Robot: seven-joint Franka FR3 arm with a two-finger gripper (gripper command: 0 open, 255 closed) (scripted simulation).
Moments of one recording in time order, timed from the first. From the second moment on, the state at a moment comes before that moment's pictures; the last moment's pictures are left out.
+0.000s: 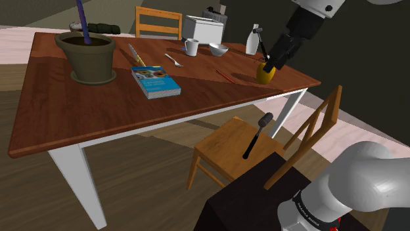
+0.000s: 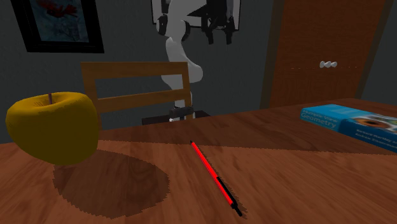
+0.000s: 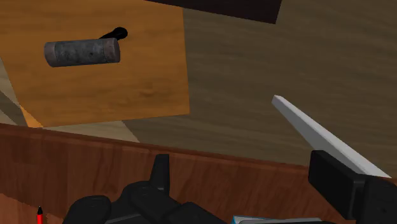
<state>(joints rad) -0.01 -0.82 0.07 -2.31 0.12 1.67 -0.11</state>
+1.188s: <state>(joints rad) -0.32 -0.55 0.04 -2.46 0.10 1.94 0.37</state>
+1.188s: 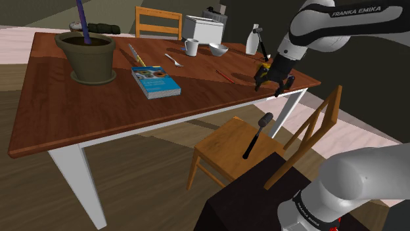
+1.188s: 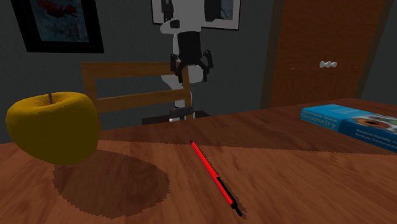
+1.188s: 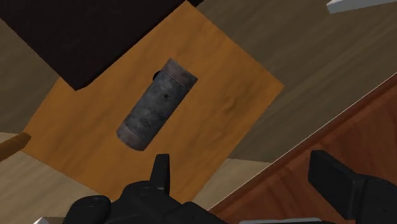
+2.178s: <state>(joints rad) -0.47 -0.40 -0.01 -2.63 0.10 2.17 0.60</state>
